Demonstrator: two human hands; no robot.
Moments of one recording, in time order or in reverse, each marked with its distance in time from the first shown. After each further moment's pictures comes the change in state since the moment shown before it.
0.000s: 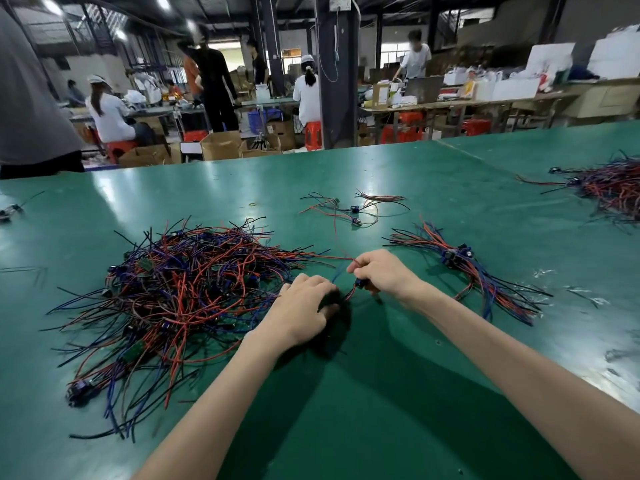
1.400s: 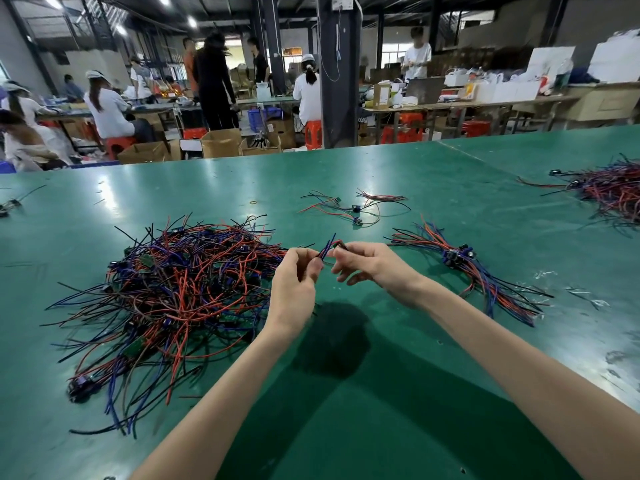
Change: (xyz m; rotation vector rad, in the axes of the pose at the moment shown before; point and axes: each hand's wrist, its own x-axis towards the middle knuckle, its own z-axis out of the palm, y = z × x) left_hand 0.000 0.021 -0.012 -0.965 0.586 -0.209; right_hand -0.015 -0.012 -0.002 0.368 -0.222 -0.227
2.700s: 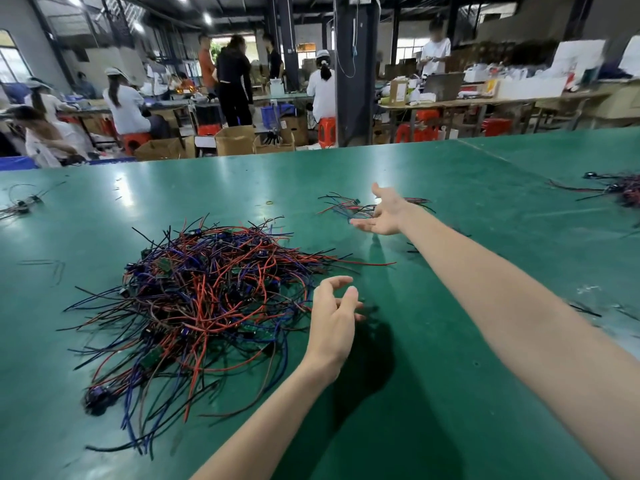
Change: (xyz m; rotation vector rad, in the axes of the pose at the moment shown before) left_hand -0.017 -0.024 0.024 -0.198 -0.036 -0.229; right_hand 0.157 -0.011 -0.056 0.574 0.295 0.477
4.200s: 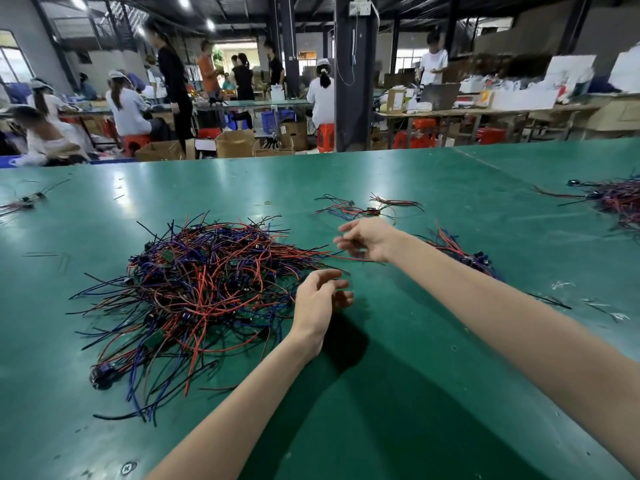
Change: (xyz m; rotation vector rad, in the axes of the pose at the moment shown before) left_hand 0.004 0.010 -0.006 -0.305 0.019 -0.183; right_hand -0.074 0.048 0.020 -0.383 0.014 -0.077
